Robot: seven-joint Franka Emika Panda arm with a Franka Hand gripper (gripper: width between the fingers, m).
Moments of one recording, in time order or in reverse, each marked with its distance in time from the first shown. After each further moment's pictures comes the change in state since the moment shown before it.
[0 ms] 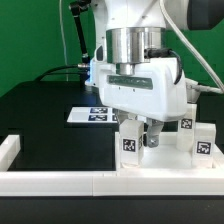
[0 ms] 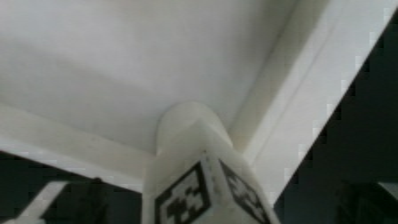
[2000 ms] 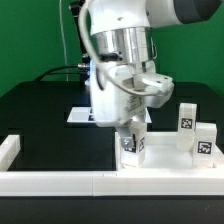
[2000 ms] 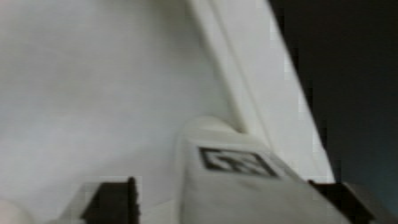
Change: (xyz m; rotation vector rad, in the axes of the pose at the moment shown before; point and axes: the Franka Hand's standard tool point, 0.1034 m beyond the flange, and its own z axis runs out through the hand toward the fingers) arm -0.002 0.004 0.001 -0.028 -0.101 0.769
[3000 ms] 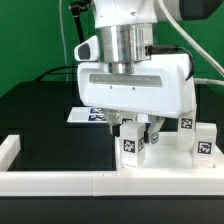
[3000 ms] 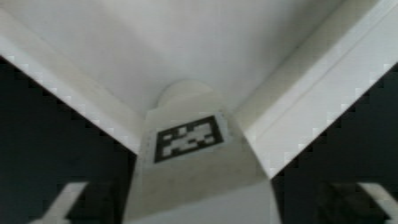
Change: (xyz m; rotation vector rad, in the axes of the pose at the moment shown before) arm 0.003 -0.014 -0.007 -0.034 0.038 -1.041
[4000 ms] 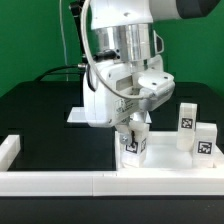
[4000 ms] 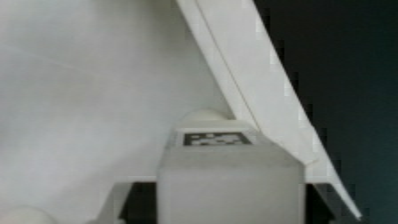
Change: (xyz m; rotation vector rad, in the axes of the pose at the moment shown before) arm -0.005 0.002 0.001 -0.013 -0.020 1.346
